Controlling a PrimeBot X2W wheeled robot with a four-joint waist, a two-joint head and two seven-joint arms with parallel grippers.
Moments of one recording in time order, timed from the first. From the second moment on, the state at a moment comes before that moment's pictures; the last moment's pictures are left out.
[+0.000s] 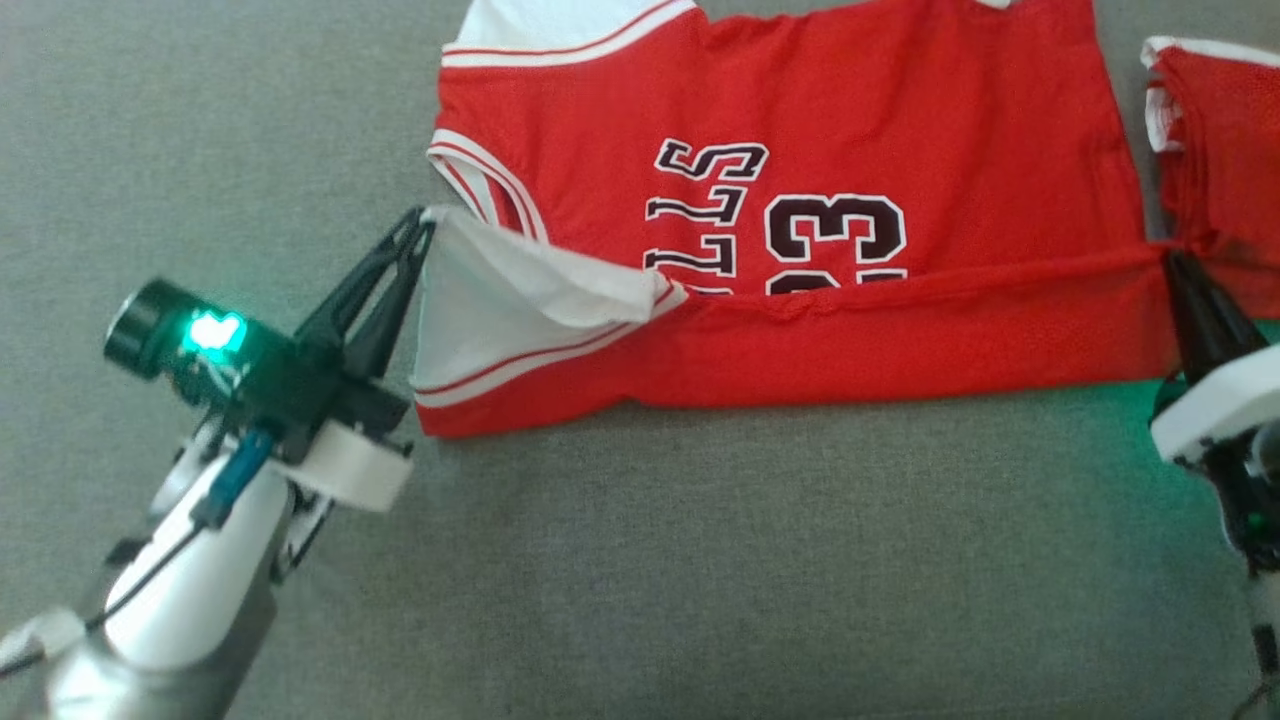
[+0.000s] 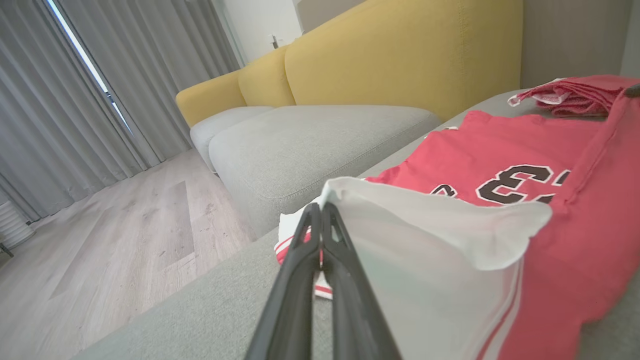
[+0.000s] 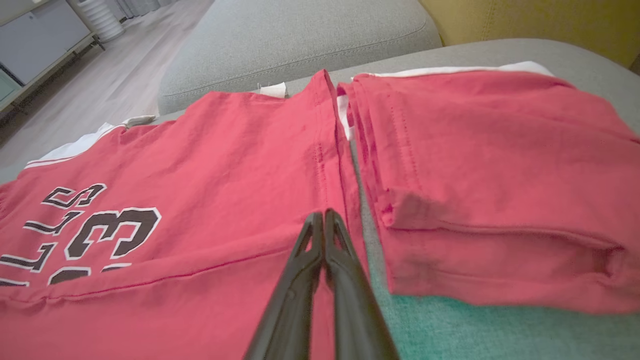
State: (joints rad) left arm -0.48 0.43 -0.53 0.19 -0.16 -0.02 -0.22; right arm -0.28 -0.36 0.00 0.28 0.54 0.13 0.18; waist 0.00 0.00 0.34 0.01
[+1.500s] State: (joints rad) left arm -0.24 0.28 -0.49 0.44 -0.42 0.02 -0.19; right arm -0.26 -0.23 -0.01 0.51 0.55 0.13 0.05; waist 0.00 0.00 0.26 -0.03
